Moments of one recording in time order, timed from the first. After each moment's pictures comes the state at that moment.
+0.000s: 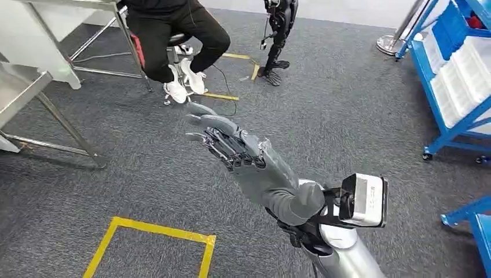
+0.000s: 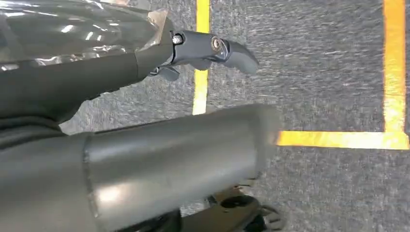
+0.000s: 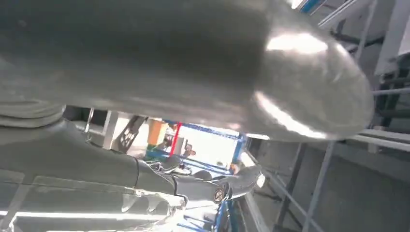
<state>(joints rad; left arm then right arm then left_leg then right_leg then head) 0.02 -0.07 -0.03 -0.20 -0.36 0.24 -0.32 -0.35 -0.05 0.64 -1.64 -0.44 0.34 -0.29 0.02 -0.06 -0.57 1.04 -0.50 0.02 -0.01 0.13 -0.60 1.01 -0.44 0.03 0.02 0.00</state>
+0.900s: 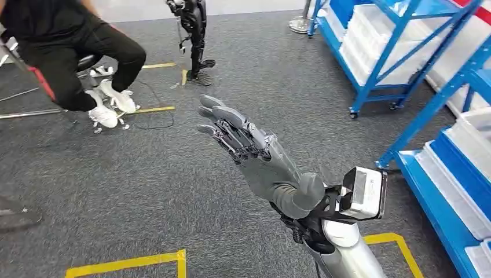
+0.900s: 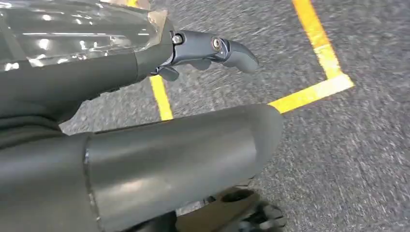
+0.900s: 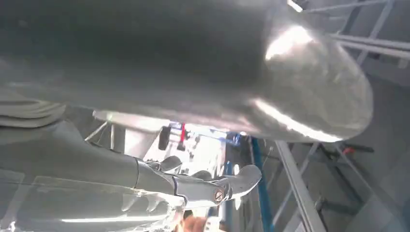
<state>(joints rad) 0.01 -0.07 -0.03 -0.20 -0.39 0.22 -0.32 -0.33 -0.06 0.61 -1.64 -0.41 0.33 -0.28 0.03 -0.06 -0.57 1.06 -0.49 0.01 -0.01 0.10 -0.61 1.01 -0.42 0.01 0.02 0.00</state>
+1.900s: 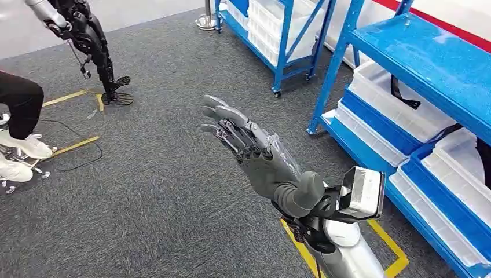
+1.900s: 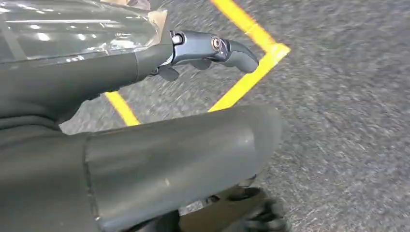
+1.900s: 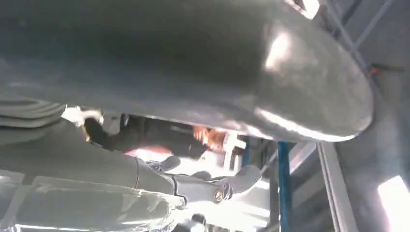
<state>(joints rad) 0.01 -0.07 -0.03 -0.20 -0.40 0.22 -0.32 -0.32 -0.06 0.59 -1.63 -0.40 0.33 -0.28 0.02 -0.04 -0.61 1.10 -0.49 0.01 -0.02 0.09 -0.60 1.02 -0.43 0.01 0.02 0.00</state>
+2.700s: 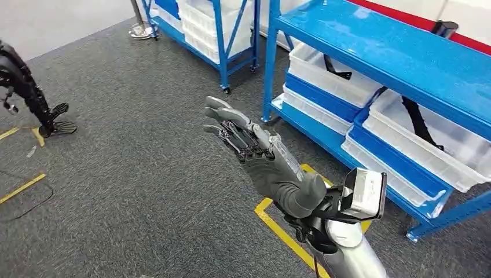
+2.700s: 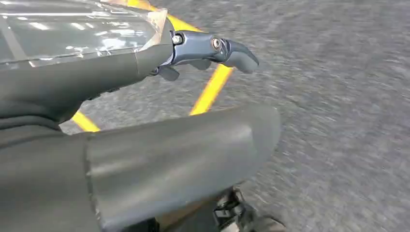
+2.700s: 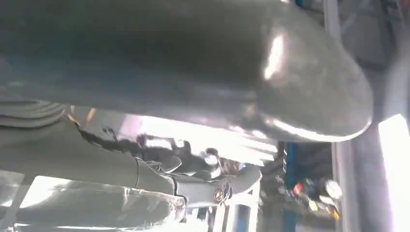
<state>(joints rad) 0.00 -0.07 -0.03 -0.21 -0.40 0.22 -0.32 -0.32 -0.07 0.59 -1.63 -0.40 0.32 -0.28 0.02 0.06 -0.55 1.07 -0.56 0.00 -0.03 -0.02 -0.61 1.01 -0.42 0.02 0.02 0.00</state>
